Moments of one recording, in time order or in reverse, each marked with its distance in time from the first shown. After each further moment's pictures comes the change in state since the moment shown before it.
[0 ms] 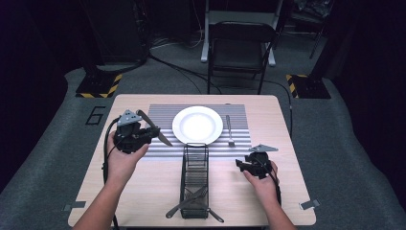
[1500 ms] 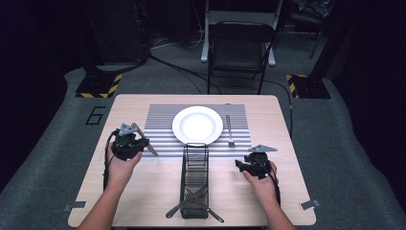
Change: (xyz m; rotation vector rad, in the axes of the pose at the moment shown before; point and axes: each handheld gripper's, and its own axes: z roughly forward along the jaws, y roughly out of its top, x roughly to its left) left arm 0.051 -0.067 0.044 0.110 0.137 -0.065; right arm 0.001 -0.001 0.002 0.002 -0.001 -0.005
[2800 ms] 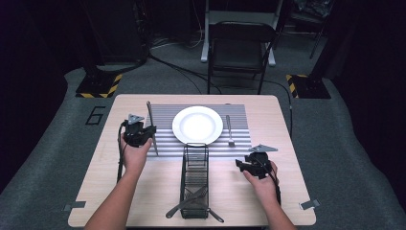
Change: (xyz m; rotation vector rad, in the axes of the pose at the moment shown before) left arm 0.006 0.021 0.054 -0.104 0.037 -0.127; right arm -0.002 0.000 0.000 -0.001 0.001 0.006
